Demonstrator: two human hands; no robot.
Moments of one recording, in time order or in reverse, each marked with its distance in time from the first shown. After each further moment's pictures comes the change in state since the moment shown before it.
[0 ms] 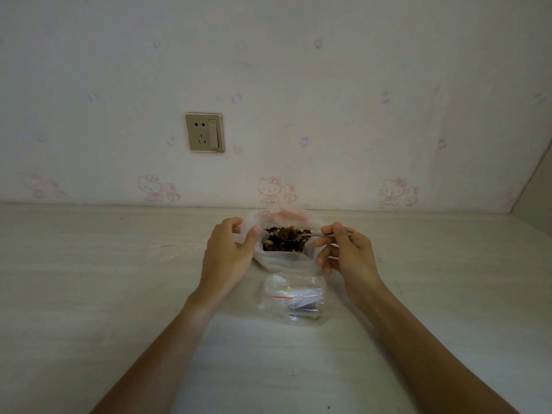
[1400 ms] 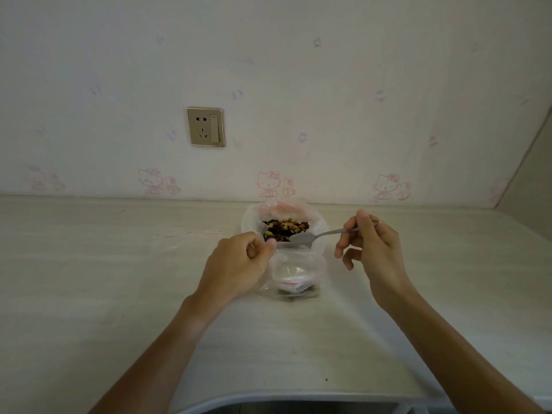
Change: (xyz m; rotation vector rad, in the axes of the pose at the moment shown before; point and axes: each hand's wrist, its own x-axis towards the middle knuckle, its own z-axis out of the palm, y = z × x) left_hand -0.040 0.010 -0.017 0.139 -0.194 0.147; right_hand -0.043 -0.034 -0.025 -0.163 -0.013 -0.214
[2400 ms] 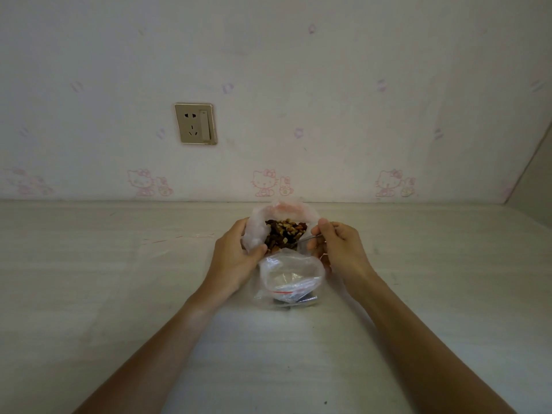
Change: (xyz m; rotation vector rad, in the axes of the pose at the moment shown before) left_hand 0.035 -0.016 0.025 -0.249 0.037 -0.005; right_hand 0.042 0.047 0.031 -0.102 -0.047 0.224
